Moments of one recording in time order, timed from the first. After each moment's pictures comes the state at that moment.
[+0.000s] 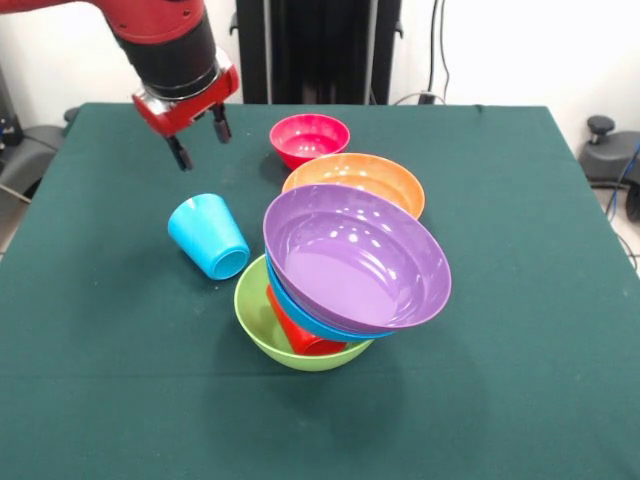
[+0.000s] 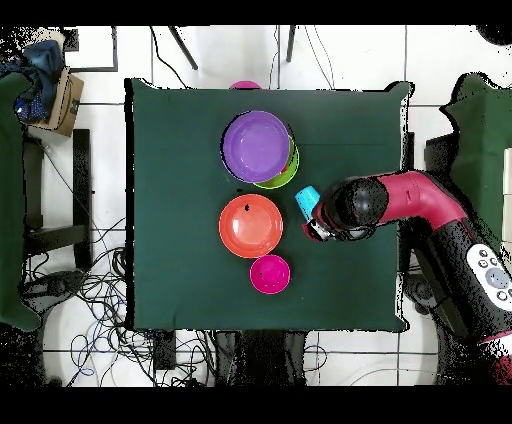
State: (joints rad) arm -1.07 -0.48 0.94 1.65 -0.85 1.22 1.20
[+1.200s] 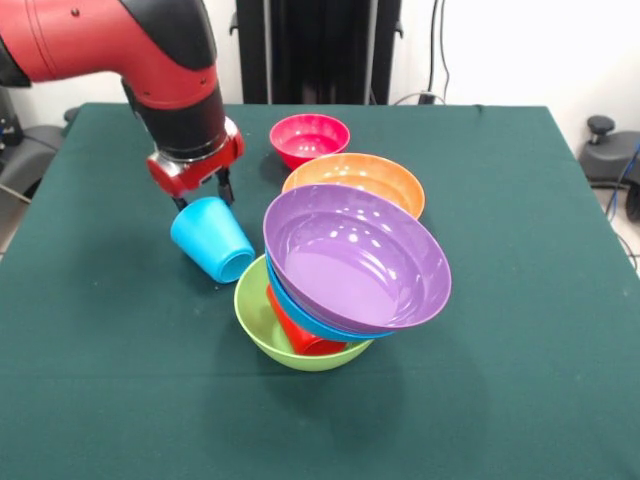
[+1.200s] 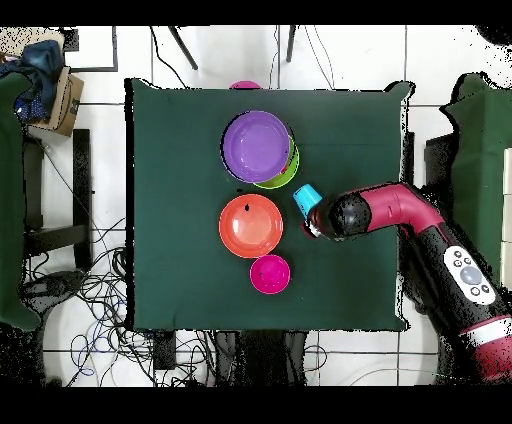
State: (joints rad) arm -1.08 -0.32 0.92 1.63 -1.05 1.03 1.19
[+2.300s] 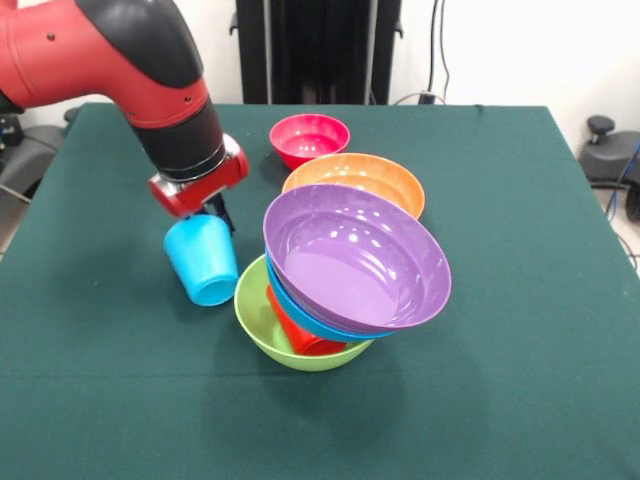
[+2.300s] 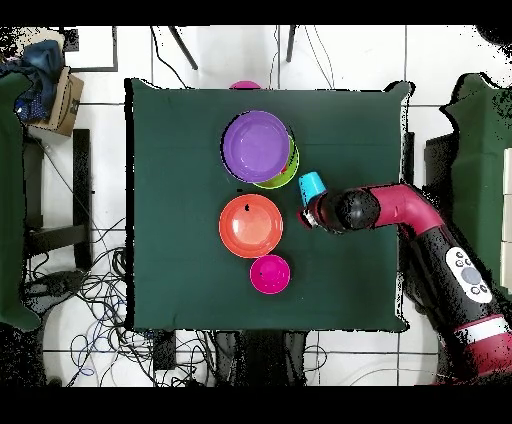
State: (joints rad) arm -1.13 -0.24 0.95 1.58 -0.97 0.97 1.19
